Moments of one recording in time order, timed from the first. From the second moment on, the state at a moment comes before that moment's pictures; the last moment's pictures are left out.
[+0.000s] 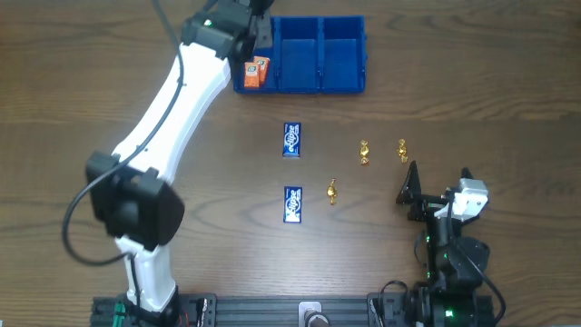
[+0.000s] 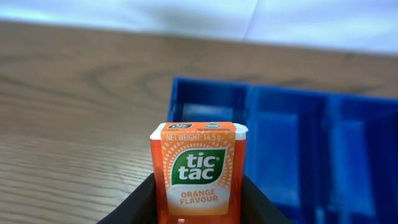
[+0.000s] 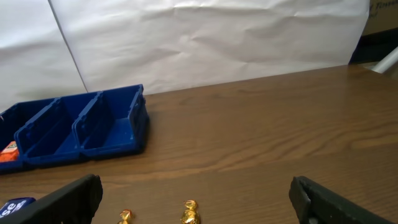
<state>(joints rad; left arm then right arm) -0.41 2.06 1.98 -0.79 -0.29 -0.40 -0.04 0.01 0.01 -0.07 0.04 0.14</state>
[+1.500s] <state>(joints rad) -0.38 1.81 1.98 -0.79 -0.30 -0.36 -0.04 0.01 0.01 -0.07 0.04 0.14</state>
